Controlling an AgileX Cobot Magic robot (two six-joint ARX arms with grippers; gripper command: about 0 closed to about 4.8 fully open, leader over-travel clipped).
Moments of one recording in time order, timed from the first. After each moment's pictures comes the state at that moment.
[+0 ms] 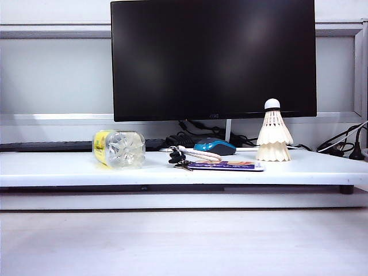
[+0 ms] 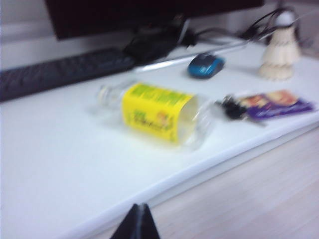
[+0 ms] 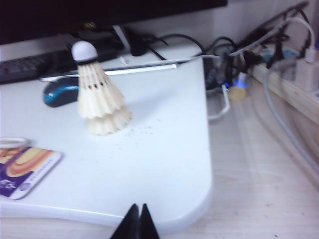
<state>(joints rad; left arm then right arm) -0.29 0.00 0.03 -0.12 0.18 0.08 0.01 0.04 0.02 -0.07 -0.14 0.16</state>
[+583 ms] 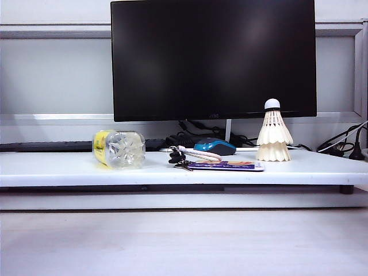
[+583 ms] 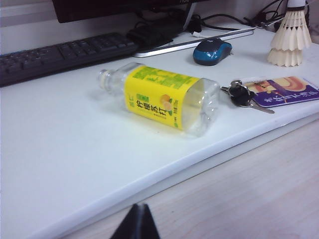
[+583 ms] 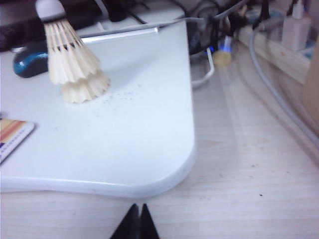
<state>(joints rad) -0.29 0.00 0.01 -0.12 0.17 0.08 0.01 0.04 0.01 -0.17 -0.11 0.16</state>
